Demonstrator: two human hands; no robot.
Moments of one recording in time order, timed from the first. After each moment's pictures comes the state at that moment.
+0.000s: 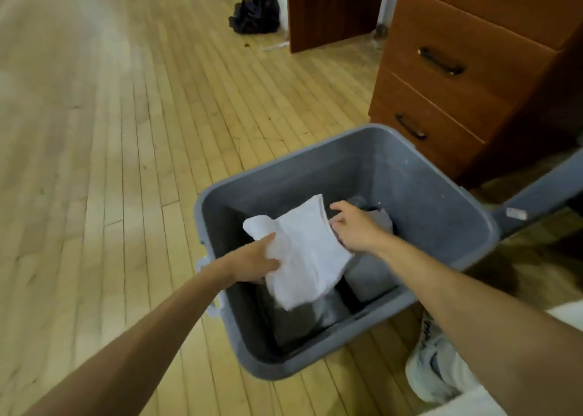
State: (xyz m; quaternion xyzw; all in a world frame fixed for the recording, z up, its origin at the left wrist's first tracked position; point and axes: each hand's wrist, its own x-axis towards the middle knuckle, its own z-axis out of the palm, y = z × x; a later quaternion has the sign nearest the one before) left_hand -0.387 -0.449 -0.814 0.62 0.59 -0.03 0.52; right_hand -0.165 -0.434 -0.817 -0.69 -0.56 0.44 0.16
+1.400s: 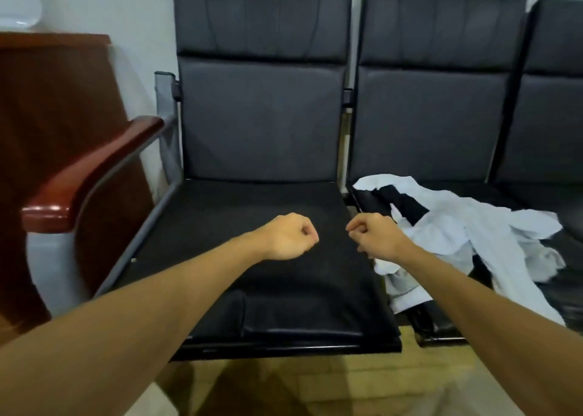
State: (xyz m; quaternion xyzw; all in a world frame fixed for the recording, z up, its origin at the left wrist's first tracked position) left_hand 0.239 -0.682 -0.603 0.93 -0.04 -0.11 0.34; right_hand 0.312 -0.878 -0.637 -0.94 -0.15 0.04 0.30
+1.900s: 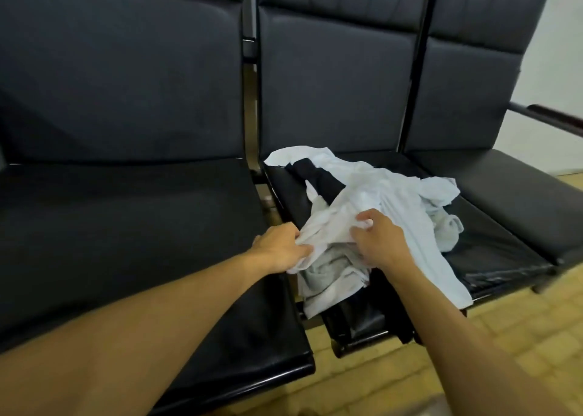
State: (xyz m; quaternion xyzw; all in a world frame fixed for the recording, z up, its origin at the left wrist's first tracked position) left_hand 0.345 -0.827 -0.689 0.93 -0.08 -0.15 0.33; right_hand 0.336 -1.011 -0.678 -0.93 0.12 -0.05 0.33
